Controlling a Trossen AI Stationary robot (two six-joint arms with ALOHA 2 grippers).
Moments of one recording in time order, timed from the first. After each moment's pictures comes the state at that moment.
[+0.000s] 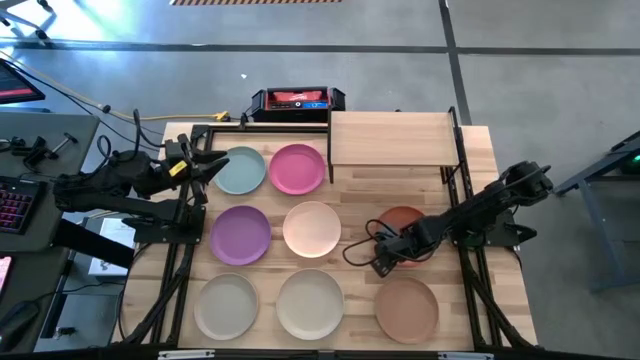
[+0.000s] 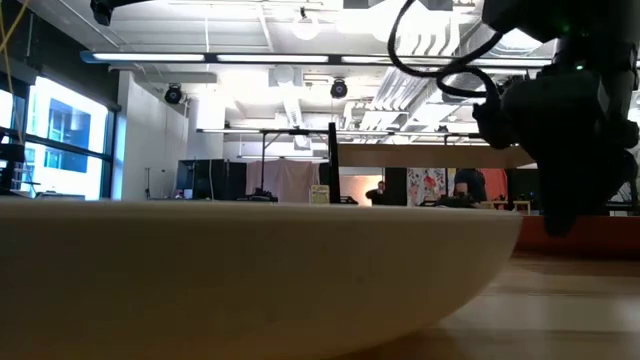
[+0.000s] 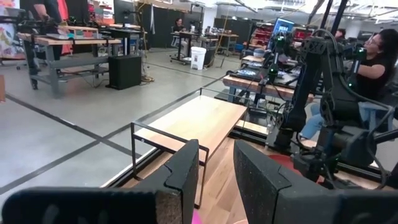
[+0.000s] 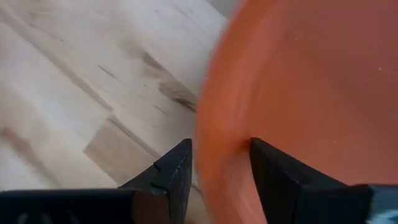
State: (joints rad) left arm -0.07 0.37 0.72 -0.39 -0.51 -0.13; right arm 0.39 1.53 0.77 -0.53 0.05 1.25
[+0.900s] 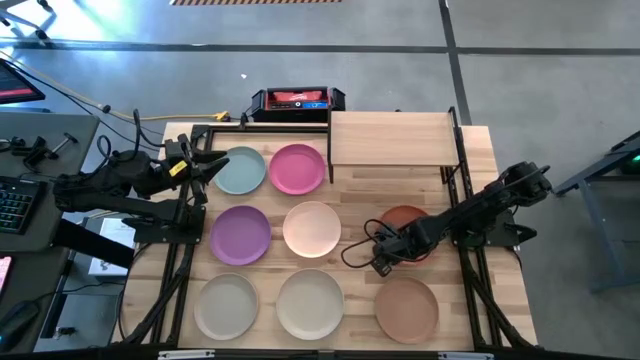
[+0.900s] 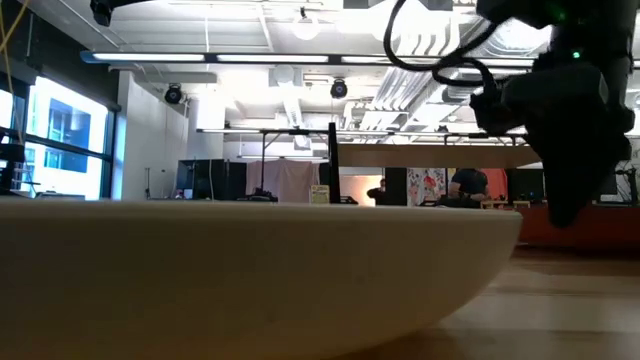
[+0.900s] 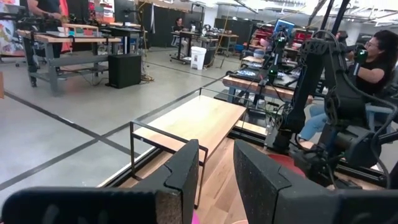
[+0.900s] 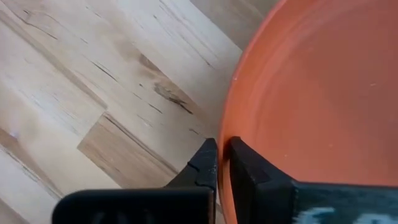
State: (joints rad) left arm -0.07 0.37 0.72 -0.39 -0.51 -0.15; right arm 0.39 1.55 0.87 -0.68 0.07 1.21
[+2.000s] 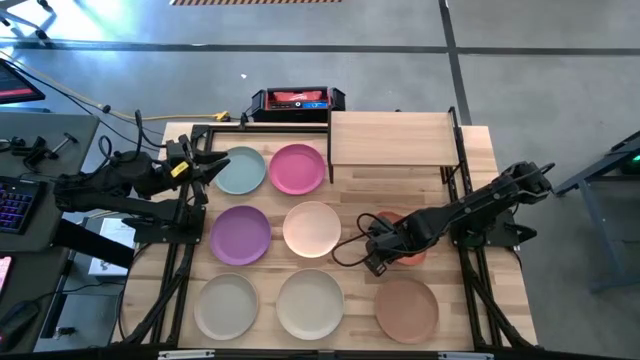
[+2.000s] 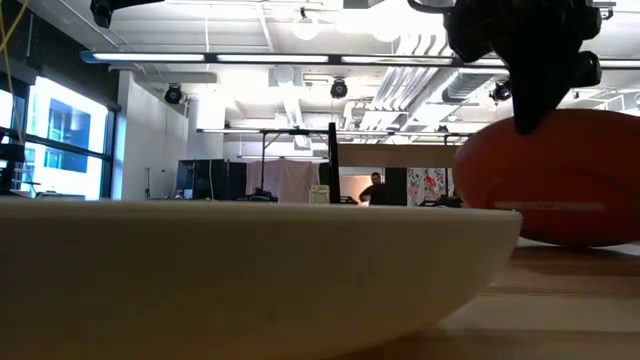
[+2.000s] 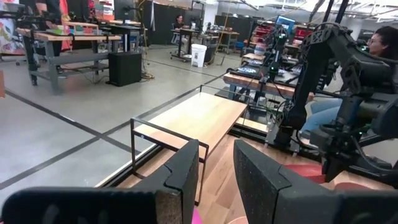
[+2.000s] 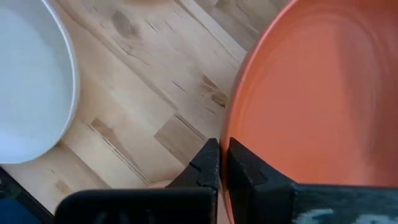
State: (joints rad) left arm -0.07 0.37 0.72 -0.40 -0.51 -0.15; right arm 0.39 1.55 1.16 -0.94 0.08 1.20
